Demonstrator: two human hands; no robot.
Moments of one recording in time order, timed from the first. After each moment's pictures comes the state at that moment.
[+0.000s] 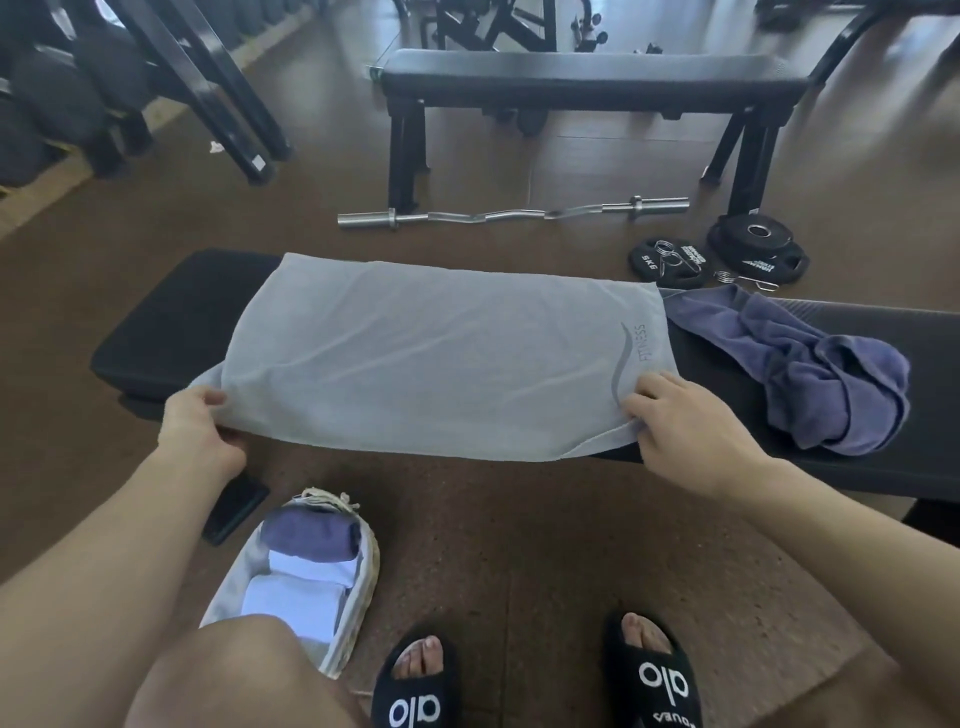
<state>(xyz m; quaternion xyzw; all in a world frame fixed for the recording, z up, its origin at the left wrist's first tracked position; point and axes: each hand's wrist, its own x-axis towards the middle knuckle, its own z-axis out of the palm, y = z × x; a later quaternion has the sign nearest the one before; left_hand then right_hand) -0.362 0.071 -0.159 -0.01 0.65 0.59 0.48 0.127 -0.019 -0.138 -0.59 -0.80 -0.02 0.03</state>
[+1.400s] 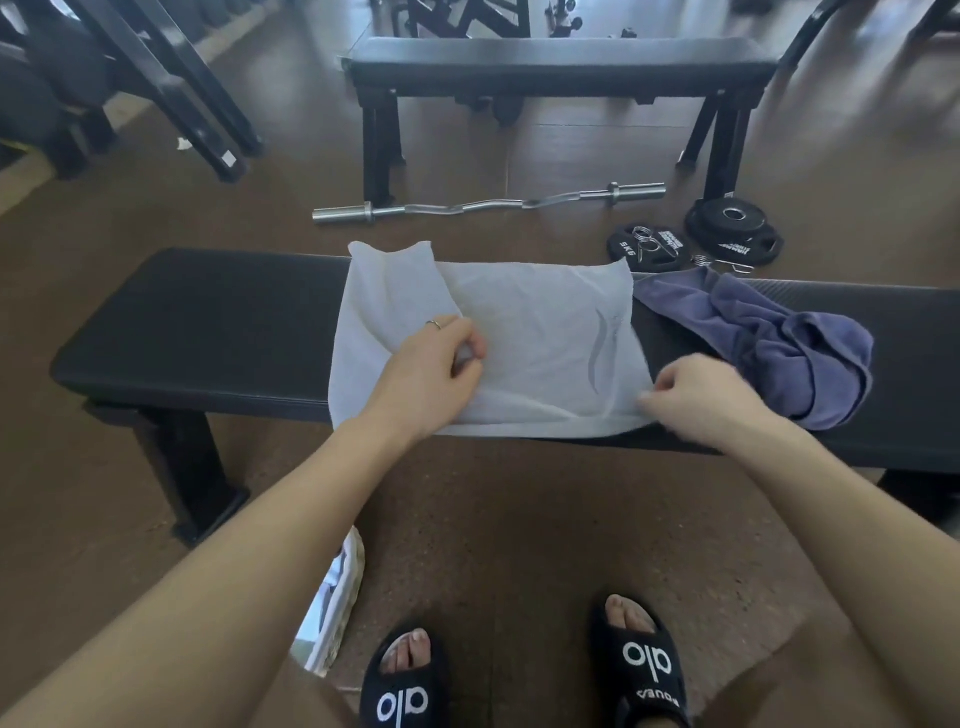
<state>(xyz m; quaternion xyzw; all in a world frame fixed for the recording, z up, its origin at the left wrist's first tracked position) -0.146 0.045 -0.117 0.81 0.48 0.26 0.22 0.135 -0.019 -0.101 -0.80 -0.55 0.21 0.07</state>
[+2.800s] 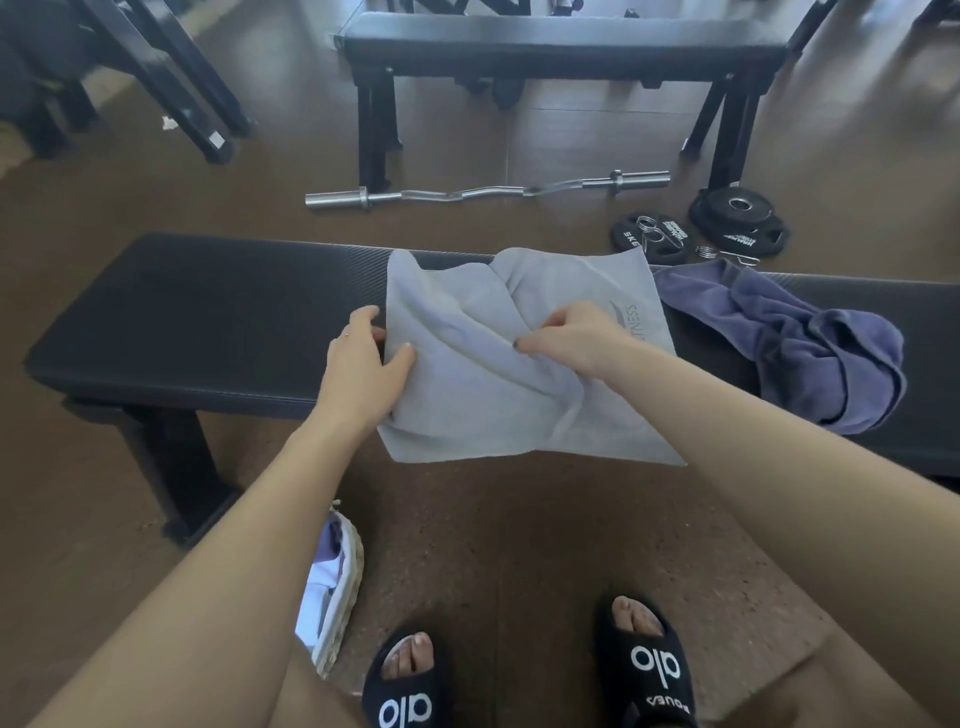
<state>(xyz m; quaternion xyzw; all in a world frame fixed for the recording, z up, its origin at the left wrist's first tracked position) -0.194 0.072 -0.146 0.62 0.66 0.28 0.32 0.052 0.069 -0.108 -0.74 -0.53 0.37 0.17</state>
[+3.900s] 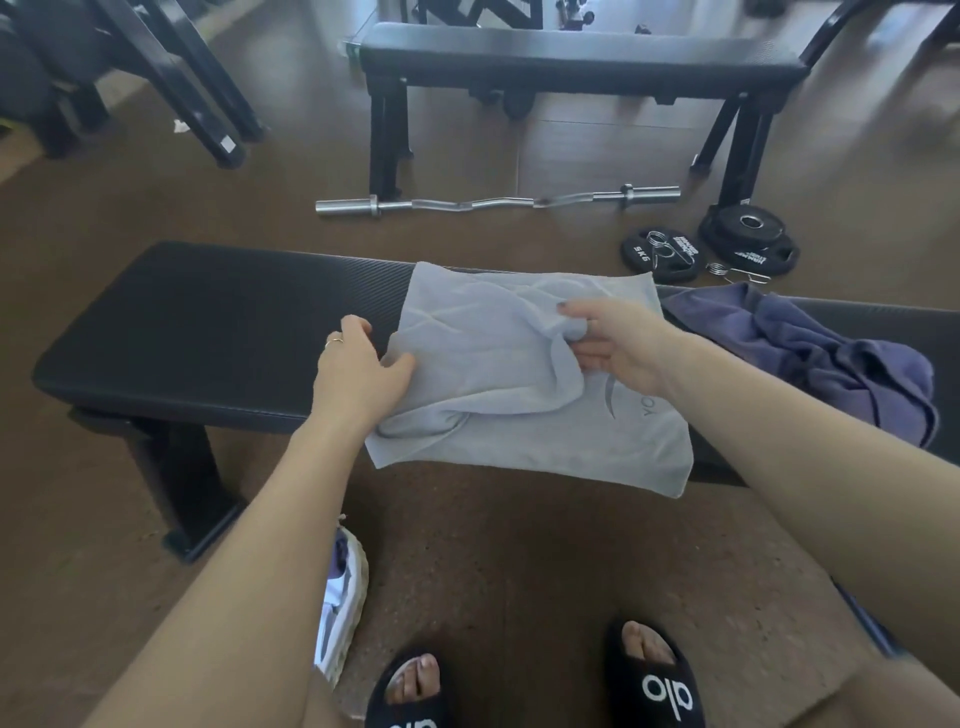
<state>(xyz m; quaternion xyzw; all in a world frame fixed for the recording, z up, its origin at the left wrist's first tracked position) -0.209 0.096 -0.138 0.60 0.72 0.22 0.27 0.063 0.100 -0.107 -0.65 -0.32 0.57 0.39</state>
